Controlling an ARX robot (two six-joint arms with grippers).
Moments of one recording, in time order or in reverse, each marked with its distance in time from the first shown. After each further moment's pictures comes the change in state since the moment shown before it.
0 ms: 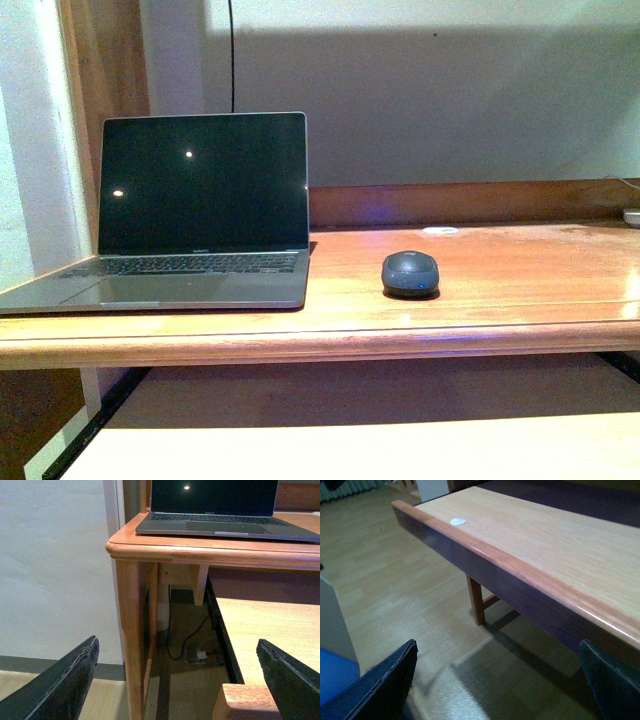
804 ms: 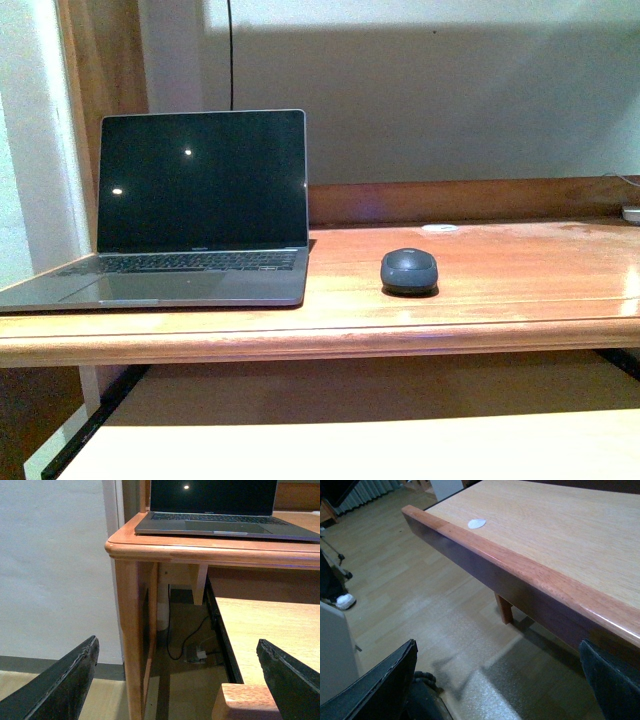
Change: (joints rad) left arm 0.000 0.000 0.000 0.000 0.001 0.000; right arm 0.483 -0.221 -0.215 0.919 0.263 1.176
